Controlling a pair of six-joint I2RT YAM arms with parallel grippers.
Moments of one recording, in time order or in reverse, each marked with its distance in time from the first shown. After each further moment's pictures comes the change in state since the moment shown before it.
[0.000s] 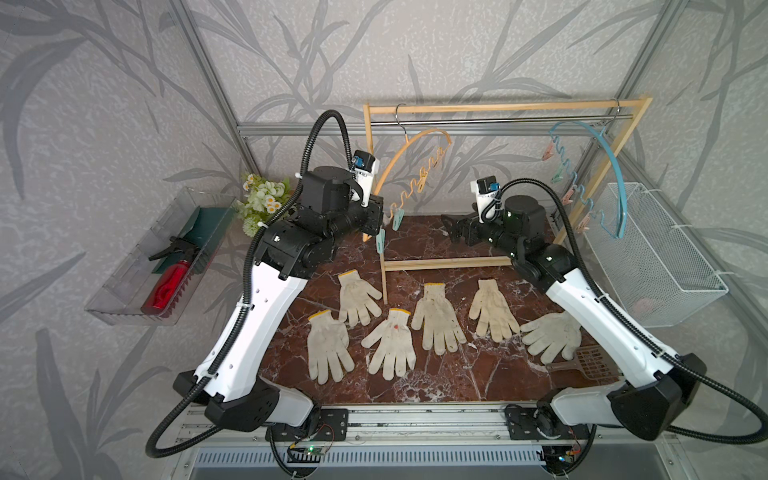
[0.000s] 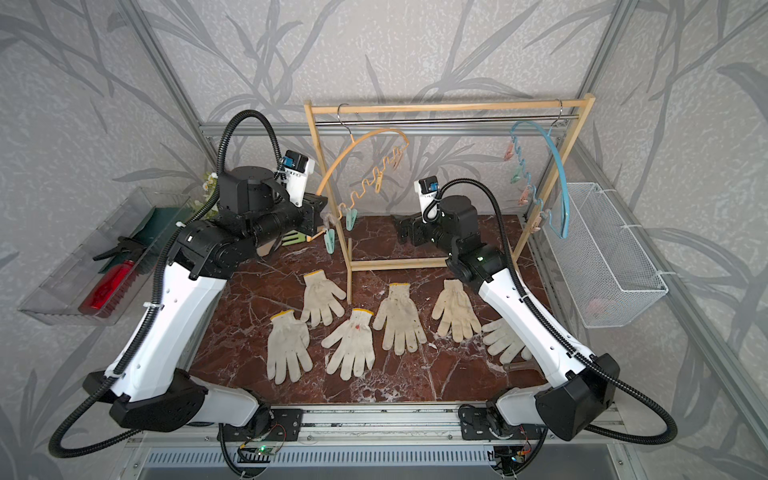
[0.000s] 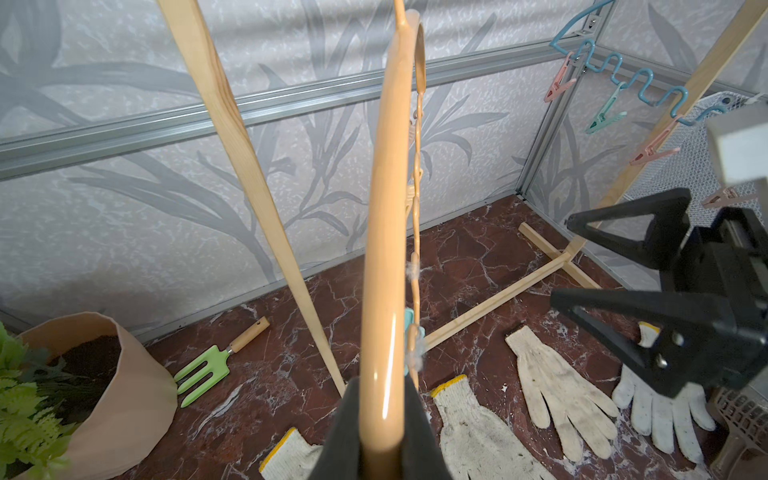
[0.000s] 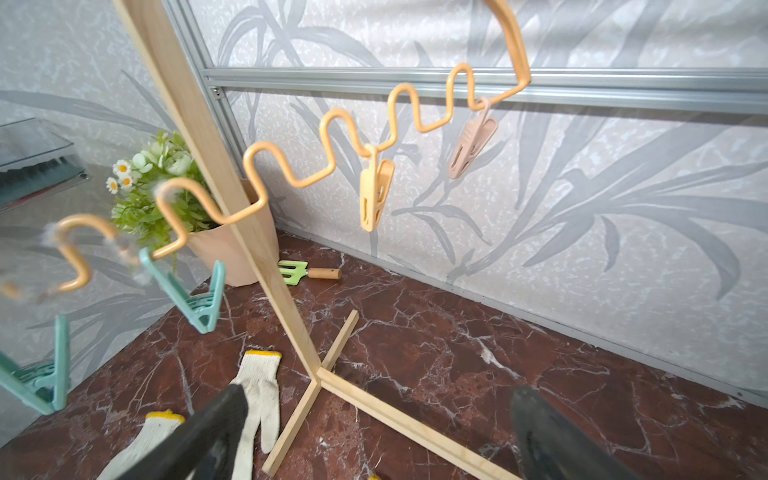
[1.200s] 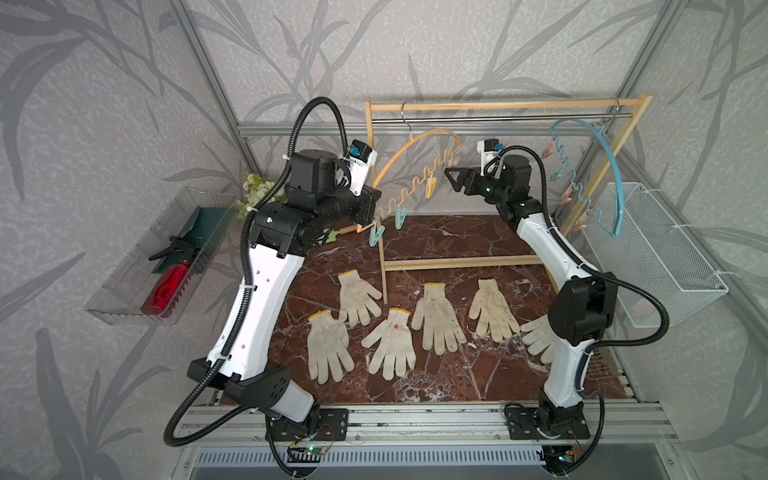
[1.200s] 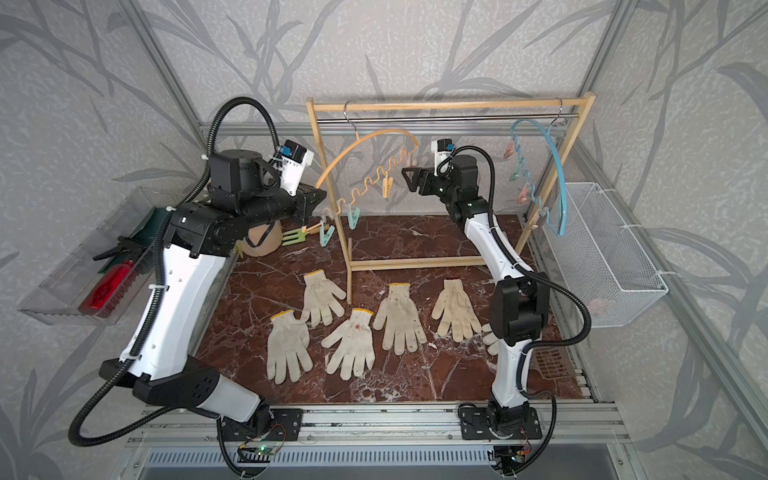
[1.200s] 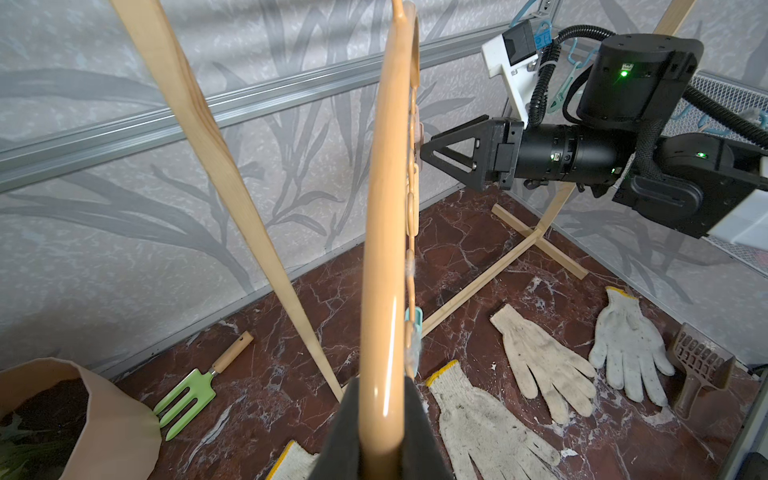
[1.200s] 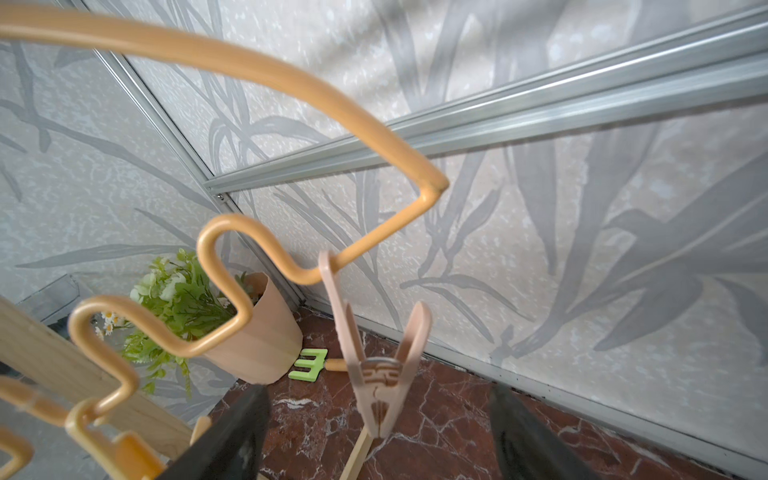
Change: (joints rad) left arm 0.119 0.111 0.171 -0.105 0.237 0.104; right arm -0.255 0.610 0.497 0.254 -0.415 0.264
